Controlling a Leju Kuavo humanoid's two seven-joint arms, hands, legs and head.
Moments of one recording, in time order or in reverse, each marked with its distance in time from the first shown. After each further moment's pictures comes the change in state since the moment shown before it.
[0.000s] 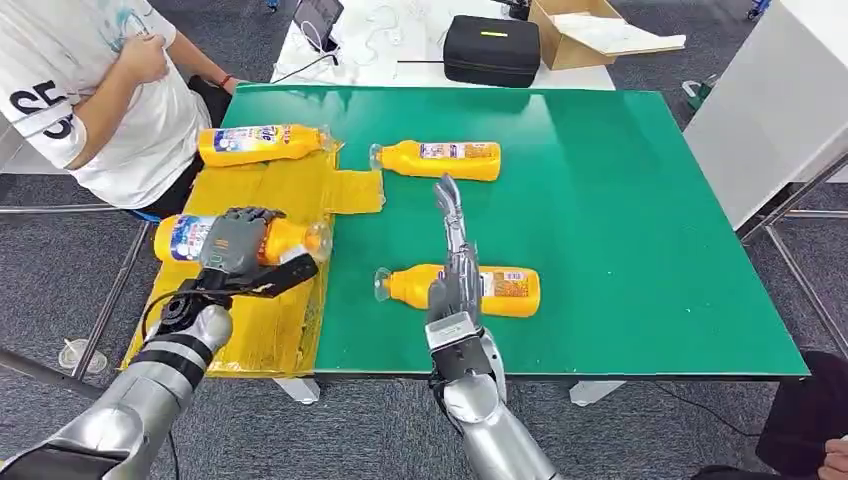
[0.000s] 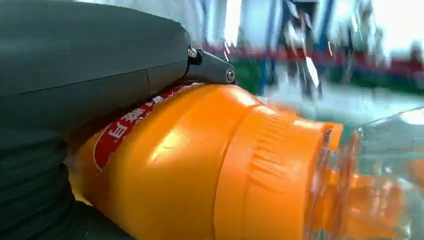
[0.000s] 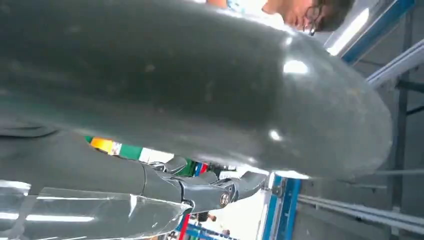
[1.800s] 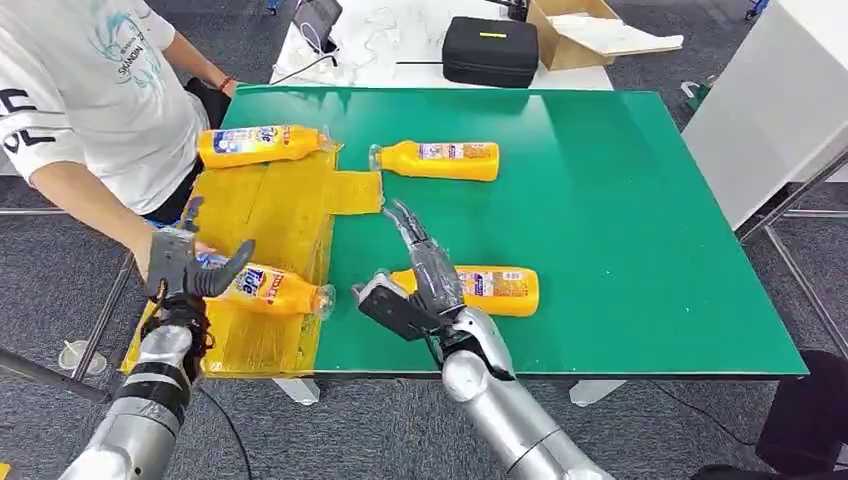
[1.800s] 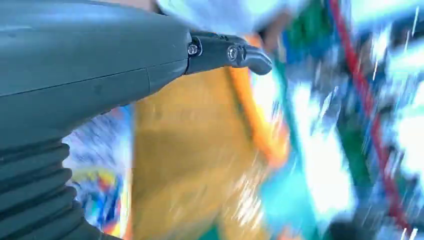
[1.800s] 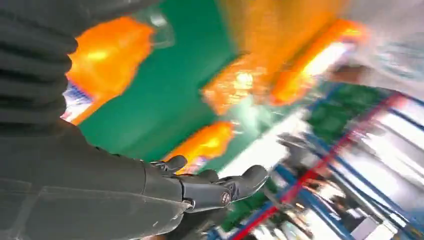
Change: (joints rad) left arm 0.198 -0.053 0.379 -0.265 0.849 -0.112 -0.183; right arm -0.171 -0.092 0.034 0.281 0.432 0.143 0.503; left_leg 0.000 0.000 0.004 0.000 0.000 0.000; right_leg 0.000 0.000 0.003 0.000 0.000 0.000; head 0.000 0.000
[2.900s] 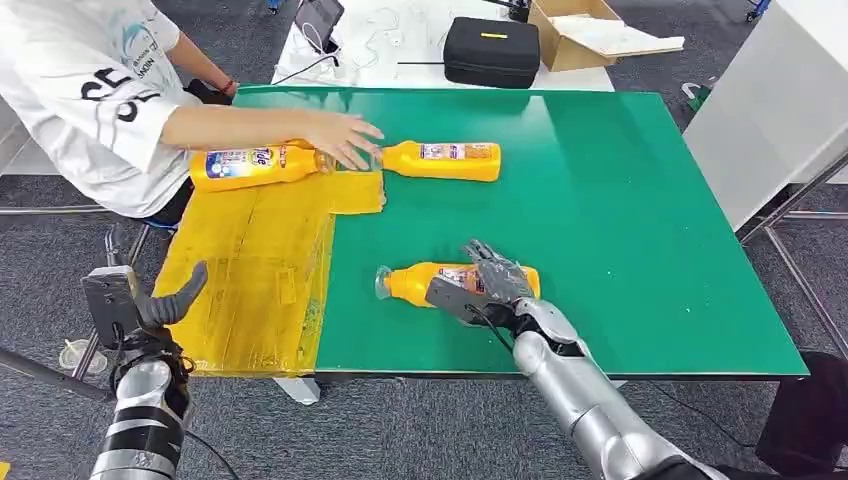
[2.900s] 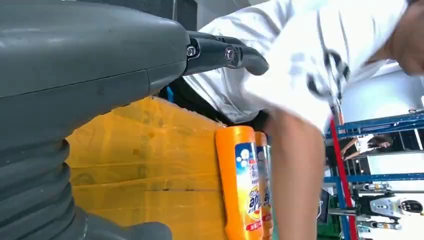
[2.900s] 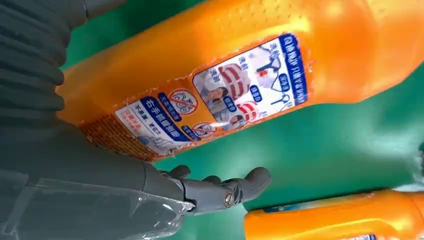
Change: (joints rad) left arm 0.175 -0.043 0.084 -0.246 0.010 0.131 0.000; right arm -0.098 -0.202 -0.055 0.211 0.088 0.254 0.167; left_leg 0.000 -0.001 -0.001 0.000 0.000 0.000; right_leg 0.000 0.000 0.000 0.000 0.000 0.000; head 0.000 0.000
